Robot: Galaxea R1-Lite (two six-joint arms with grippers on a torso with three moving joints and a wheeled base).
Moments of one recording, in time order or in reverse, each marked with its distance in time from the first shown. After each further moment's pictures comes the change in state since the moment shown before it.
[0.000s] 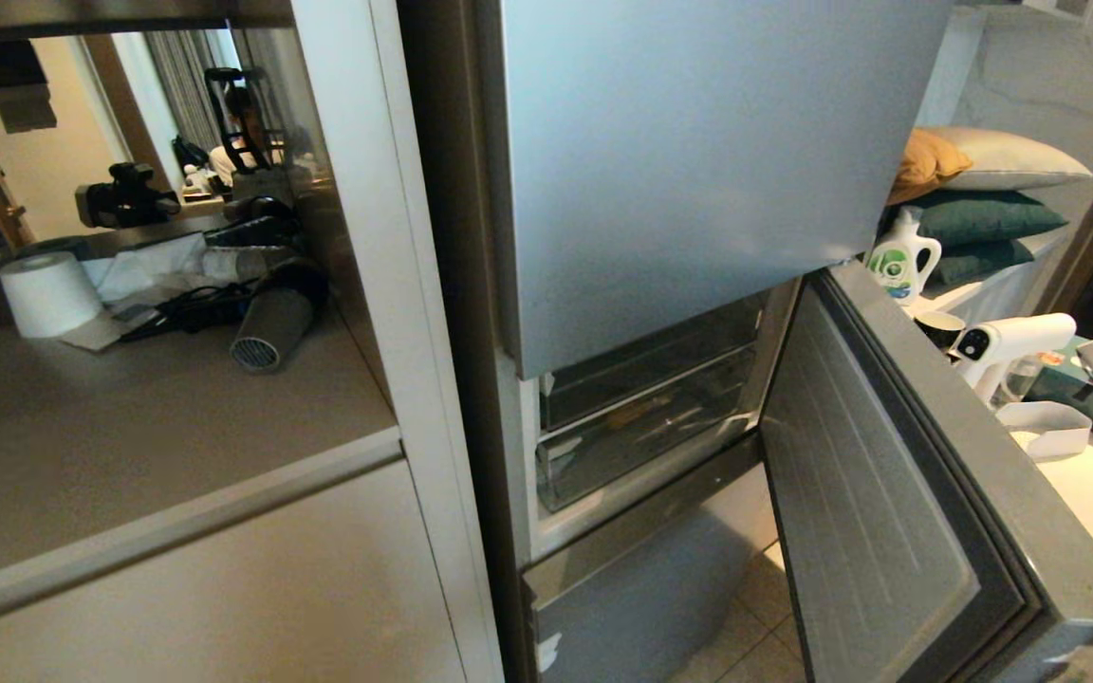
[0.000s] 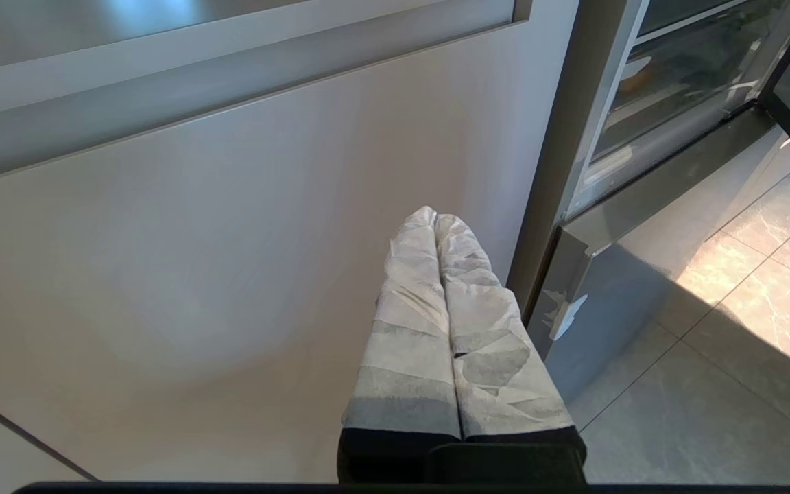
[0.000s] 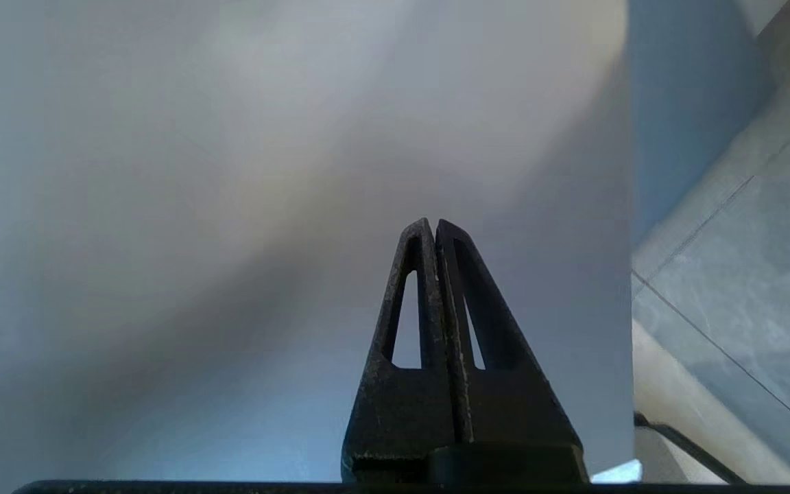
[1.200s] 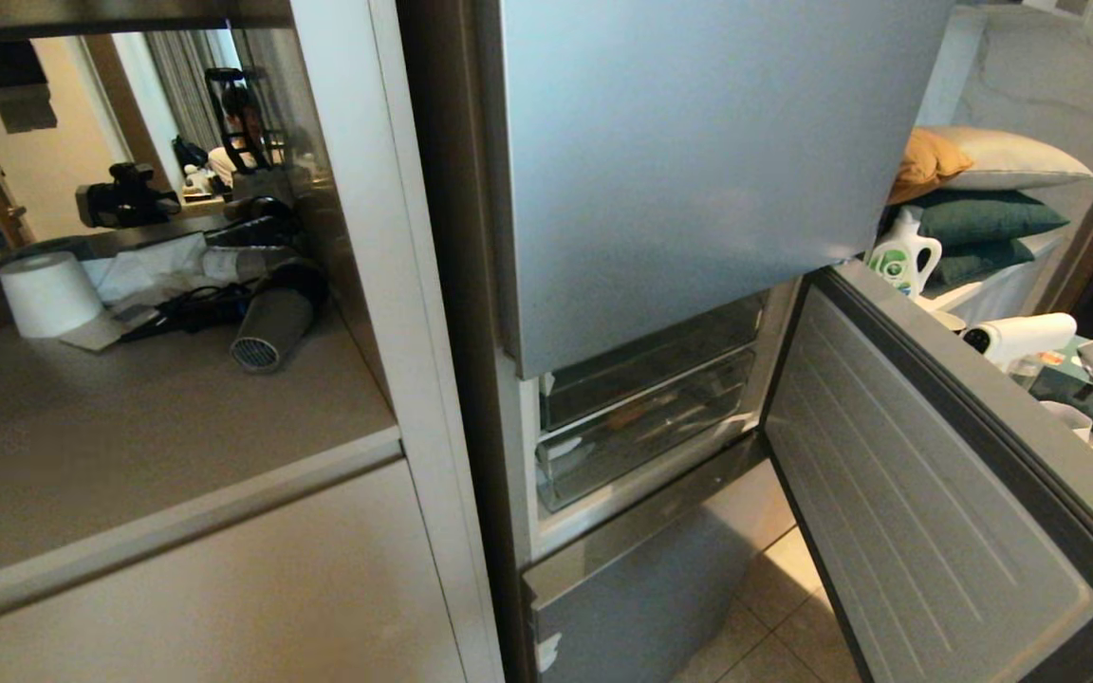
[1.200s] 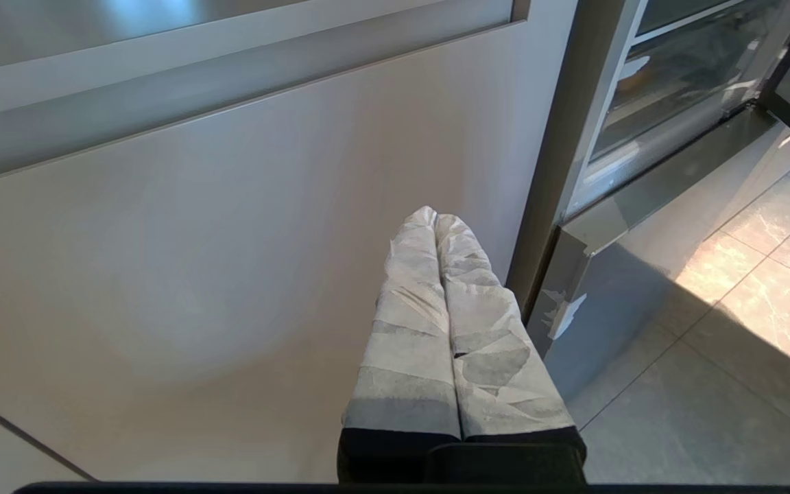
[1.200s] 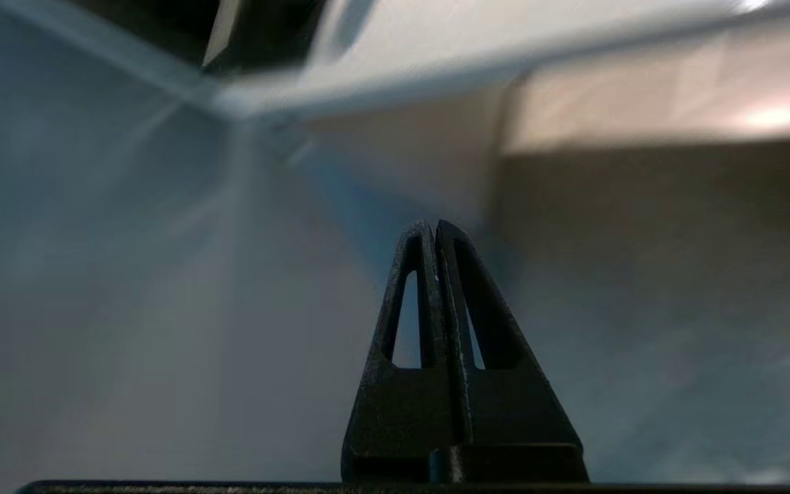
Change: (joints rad) left arm 0.000 0.000 0.000 0.000 0.000 0.000; right arm -0.689 0.033 -0.061 0.002 0.015 -0.114
